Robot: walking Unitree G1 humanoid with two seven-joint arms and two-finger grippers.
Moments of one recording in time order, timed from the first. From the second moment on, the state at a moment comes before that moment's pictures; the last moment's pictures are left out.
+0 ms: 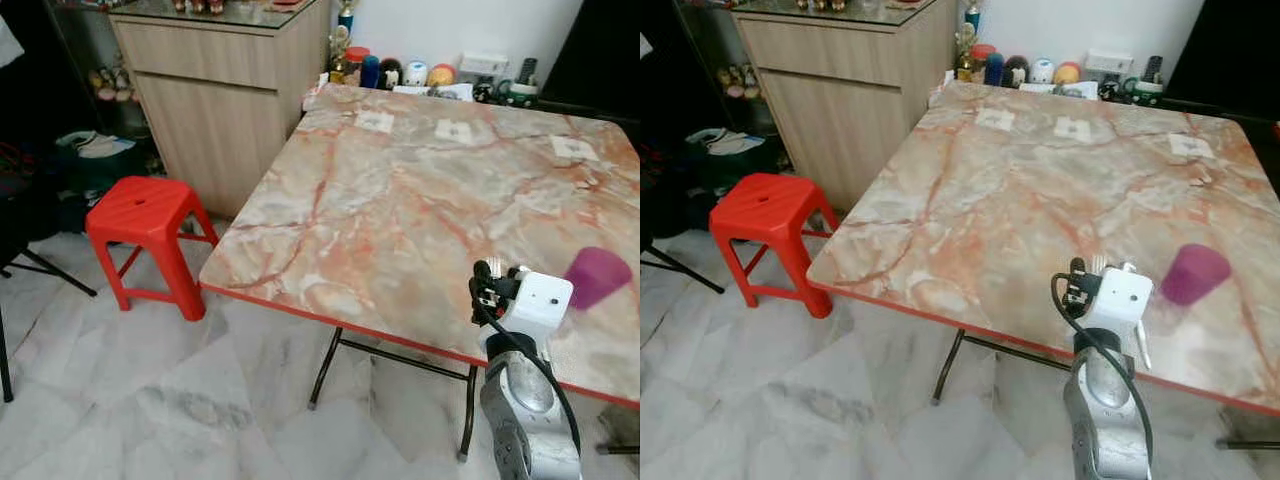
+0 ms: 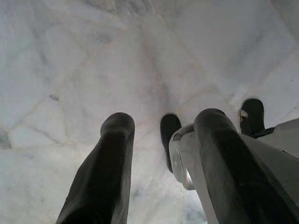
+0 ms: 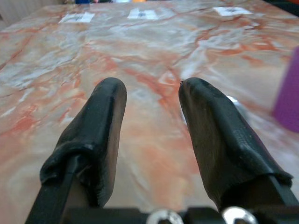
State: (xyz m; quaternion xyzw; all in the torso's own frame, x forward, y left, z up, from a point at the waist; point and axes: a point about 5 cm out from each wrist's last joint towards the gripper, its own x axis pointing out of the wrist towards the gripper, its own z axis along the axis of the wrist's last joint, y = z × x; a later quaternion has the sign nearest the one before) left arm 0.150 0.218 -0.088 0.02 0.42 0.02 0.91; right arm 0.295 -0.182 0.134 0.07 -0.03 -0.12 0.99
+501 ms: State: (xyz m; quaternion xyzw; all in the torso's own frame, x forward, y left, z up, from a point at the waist) left arm 0.153 0.222 -0.085 0.03 0.42 0.03 0.91; right arm 0.288 -0.181 0.133 0.06 -0.02 -0.14 0.99
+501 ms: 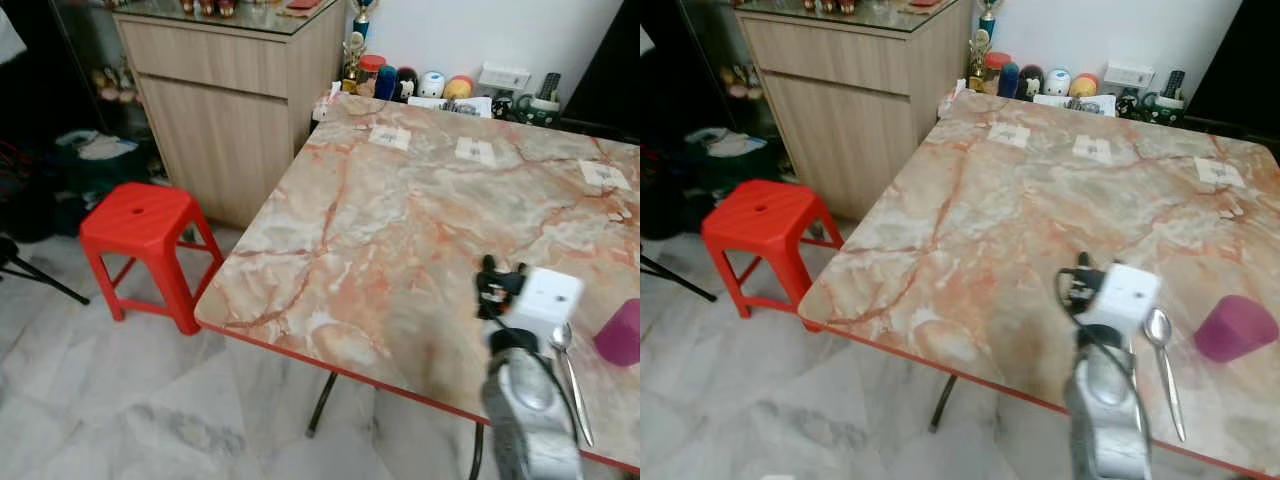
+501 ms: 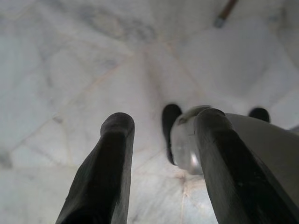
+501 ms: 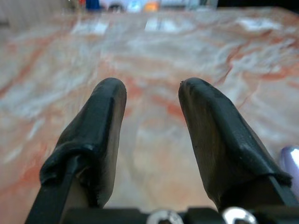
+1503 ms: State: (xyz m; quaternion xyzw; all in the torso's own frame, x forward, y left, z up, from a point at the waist) left arm 0.152 0.212 -0.088 0.03 0.42 0.01 0.90; right arm 0.279 -0.226 0.123 0.06 0.15 -0.16 0.97
